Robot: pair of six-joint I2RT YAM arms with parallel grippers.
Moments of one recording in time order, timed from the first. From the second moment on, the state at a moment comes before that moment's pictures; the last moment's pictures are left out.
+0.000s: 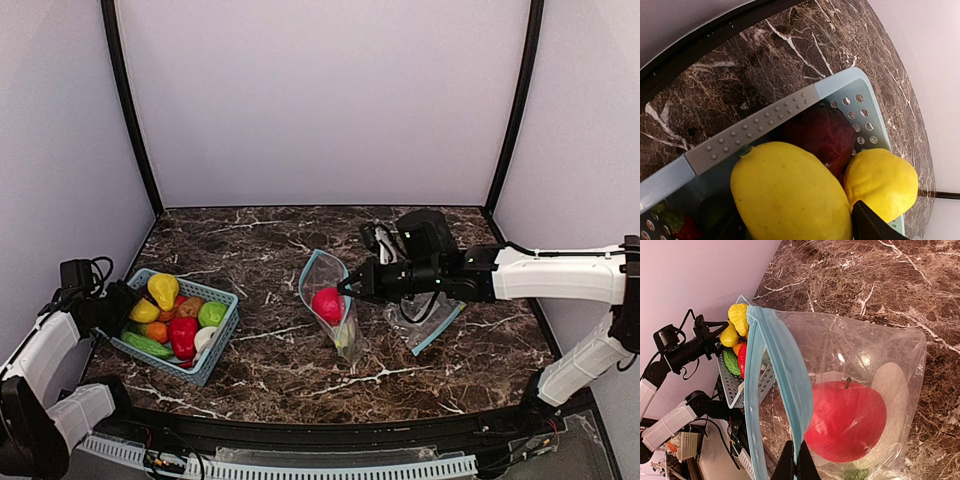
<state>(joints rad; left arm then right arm) 0.34 0.80 0.41 -0.42 0.24 -0.71 0.91 1.44 0.96 -0.08 -0.27 0.79</state>
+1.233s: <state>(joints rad) 0.27 0.65 0.76 -0.64 0.41 -0.53 0.90 1.43 0.96 -0.08 -0.28 0.78</state>
